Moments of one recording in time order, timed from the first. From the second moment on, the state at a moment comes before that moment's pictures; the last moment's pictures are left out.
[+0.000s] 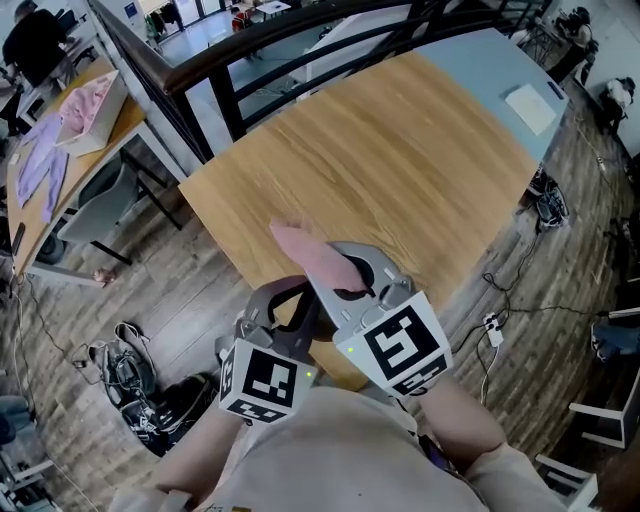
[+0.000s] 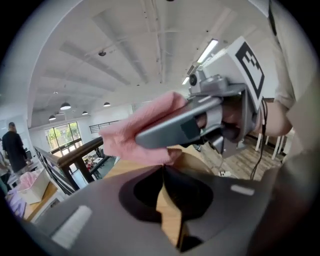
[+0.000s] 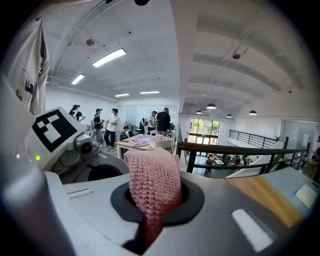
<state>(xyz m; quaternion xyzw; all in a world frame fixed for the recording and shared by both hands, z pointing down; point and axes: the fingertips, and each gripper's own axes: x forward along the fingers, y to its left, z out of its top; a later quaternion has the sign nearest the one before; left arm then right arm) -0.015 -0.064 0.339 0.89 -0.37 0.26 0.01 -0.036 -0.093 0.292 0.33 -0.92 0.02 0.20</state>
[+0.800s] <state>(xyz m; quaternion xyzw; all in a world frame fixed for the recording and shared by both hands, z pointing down) -0.042 -0.065 0.352 0.87 -0.40 0.28 0.02 0.009 -0.092 0.358 0.30 -0.90 0.06 0.32</state>
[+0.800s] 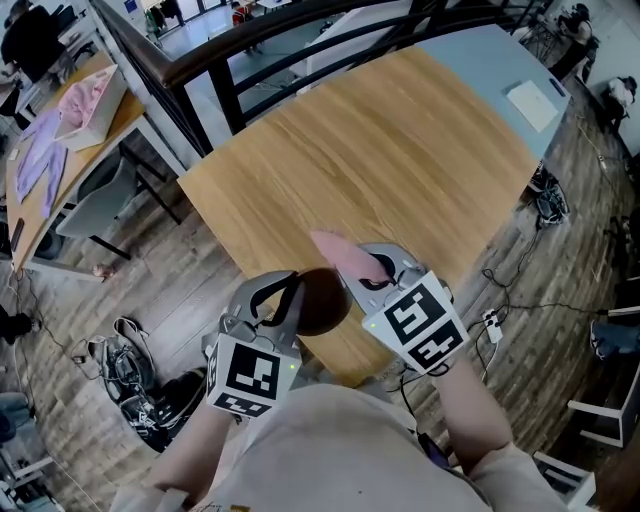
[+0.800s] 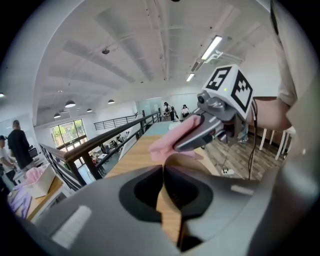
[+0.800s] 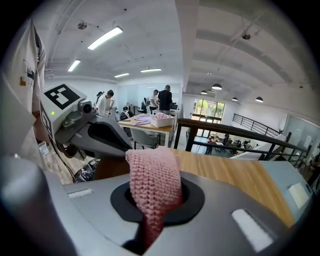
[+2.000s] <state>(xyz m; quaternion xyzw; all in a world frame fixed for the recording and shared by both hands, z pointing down) -0.075 -0.090 0.347 0.84 -0.50 0.11 0.19 -0.055 -0.003 0.428 0.19 -0.91 0.15 0.32</state>
